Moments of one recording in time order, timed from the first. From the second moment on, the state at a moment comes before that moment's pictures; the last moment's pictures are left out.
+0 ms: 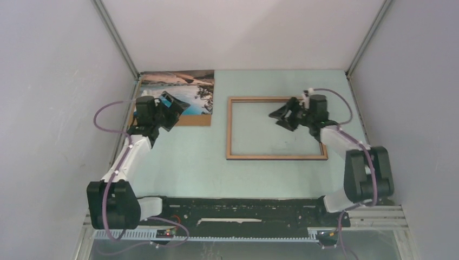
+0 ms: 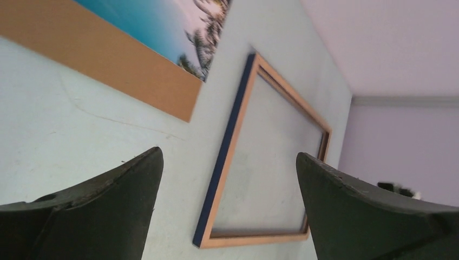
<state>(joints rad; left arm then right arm) -0.03 1.21 0.87 -0.18 0.24 -0.83 0.07 1.44 0.81 0.05 -0.59 0.83</state>
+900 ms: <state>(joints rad) 0.06 1.78 0.96 0.16 0.14 -1.28 0.56 2.40 1.90 0.07 -0.40 1.08</state>
